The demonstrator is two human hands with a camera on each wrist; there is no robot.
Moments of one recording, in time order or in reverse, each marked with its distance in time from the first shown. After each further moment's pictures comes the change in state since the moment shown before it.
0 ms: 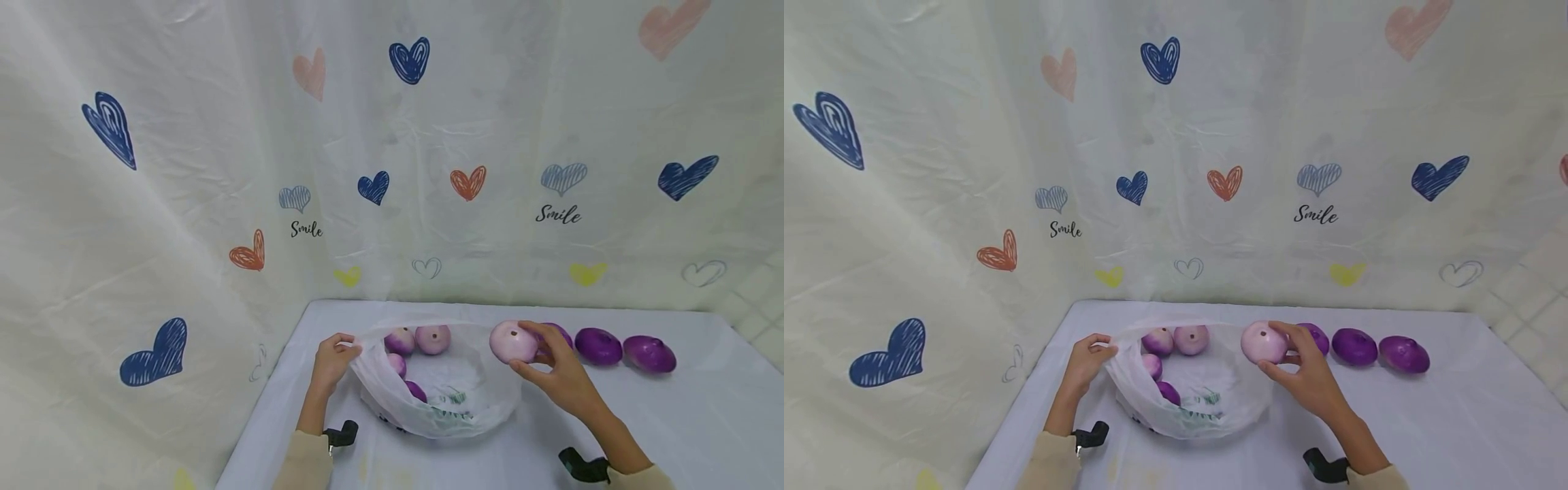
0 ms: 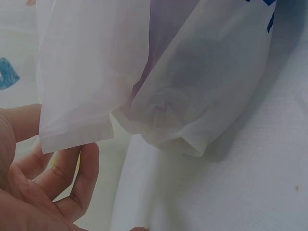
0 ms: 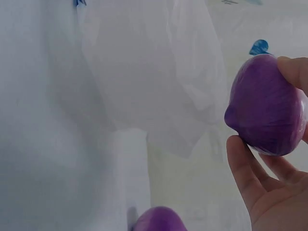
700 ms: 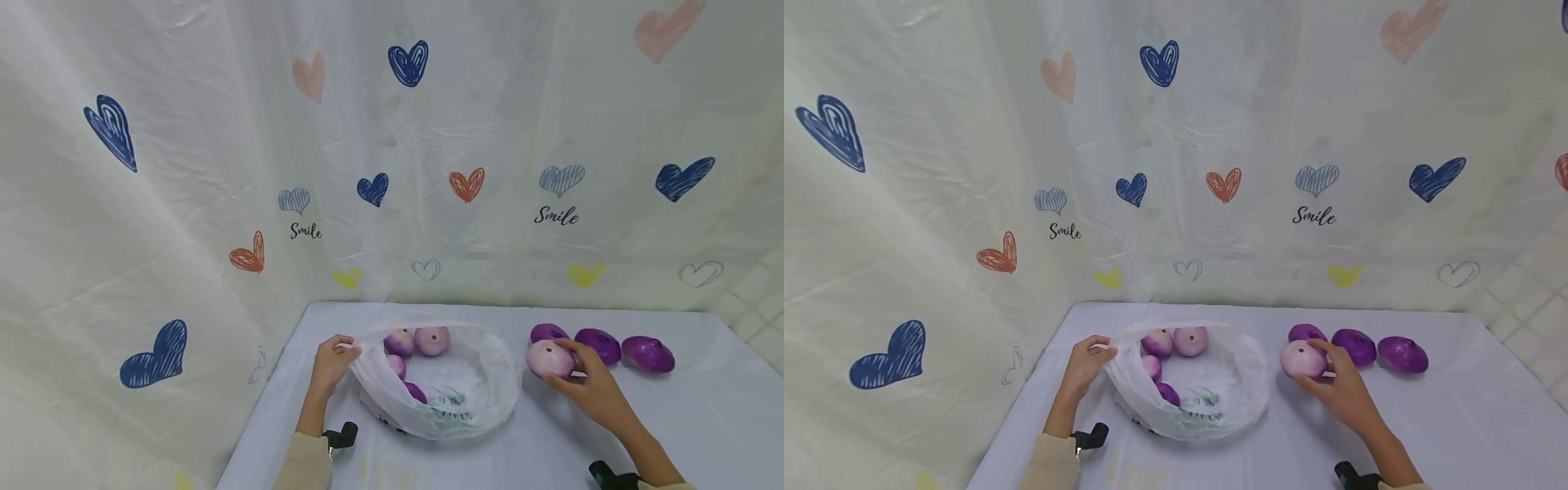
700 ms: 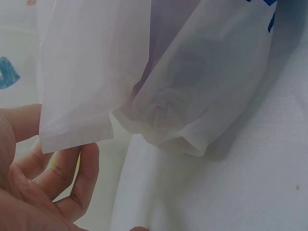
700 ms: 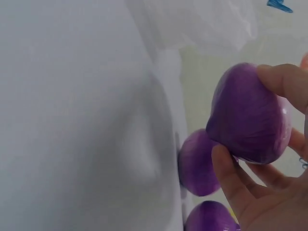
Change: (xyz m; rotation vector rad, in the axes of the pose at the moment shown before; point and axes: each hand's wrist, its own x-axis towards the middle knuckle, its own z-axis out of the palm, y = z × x) left_hand -0.001 0.000 0.000 0.019 0.005 -0.005; right_hand -0.027 0.048 -0.036 -0.139 -0.015 0.191
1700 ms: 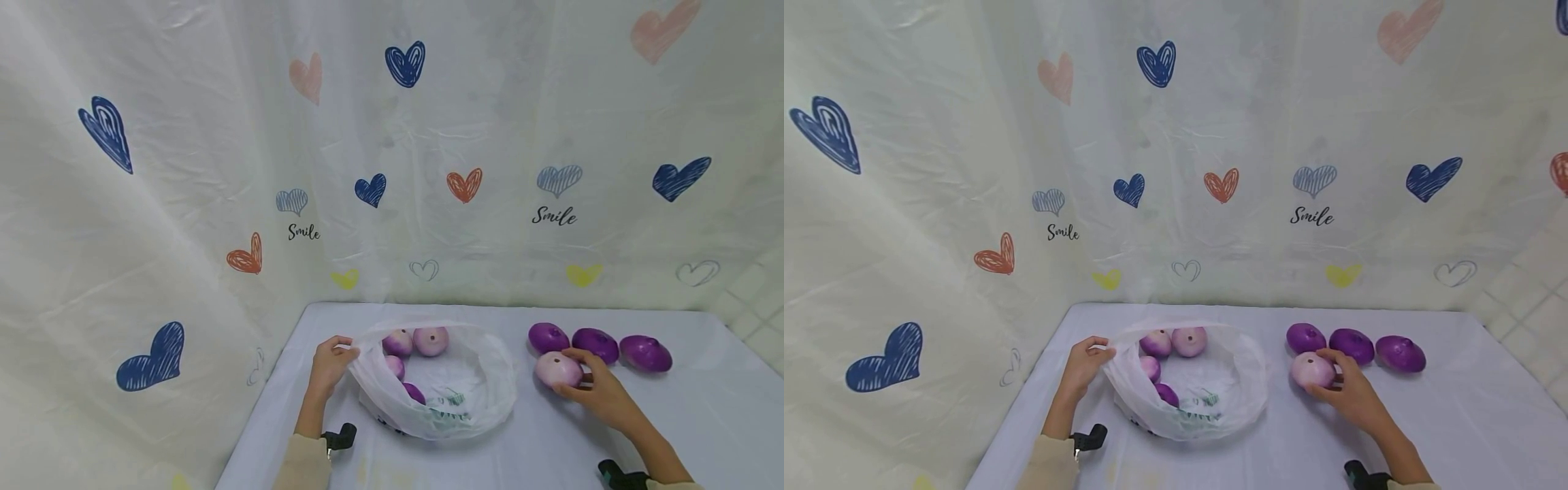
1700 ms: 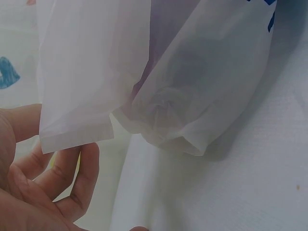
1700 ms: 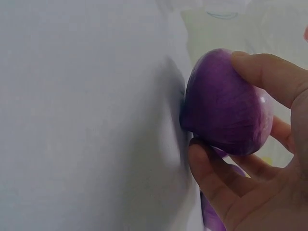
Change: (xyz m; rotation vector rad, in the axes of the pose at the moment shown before) left_hand -0.002 0.003 0.000 -0.016 0.000 -0.007; right_hand -0.004 0.031 -0.012 -0.058 -0.130 0.080
